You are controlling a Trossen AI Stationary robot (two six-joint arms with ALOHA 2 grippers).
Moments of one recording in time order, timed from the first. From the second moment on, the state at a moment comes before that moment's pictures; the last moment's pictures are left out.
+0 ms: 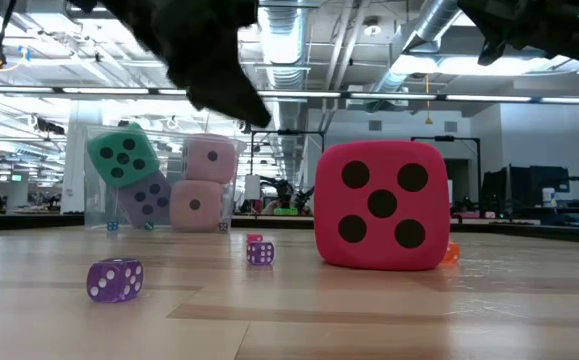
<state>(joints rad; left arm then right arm) -0.29 1.56 0.92 -0.08 -0.38 -0.27 -0.33 0.33 0.19 0.51 -0.26 0.10</state>
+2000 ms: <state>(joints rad) -0.28 1.80 0.91 -0.01 -0.34 -0.33 -0.33 0.33 0.19 0.51 -0.26 0.10</state>
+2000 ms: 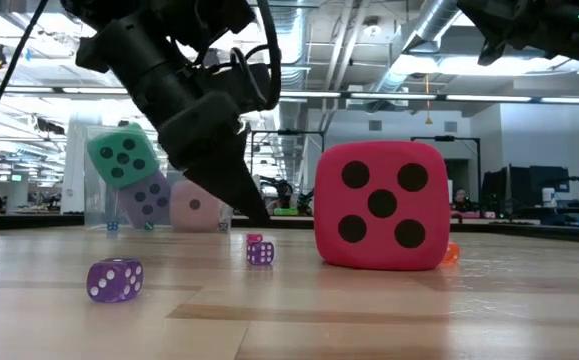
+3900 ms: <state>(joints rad) -0.26 1.85 0.79 0.20 -0.32 -0.40 -0.33 0.33 0.19 0.51 -0.26 0.10</state>
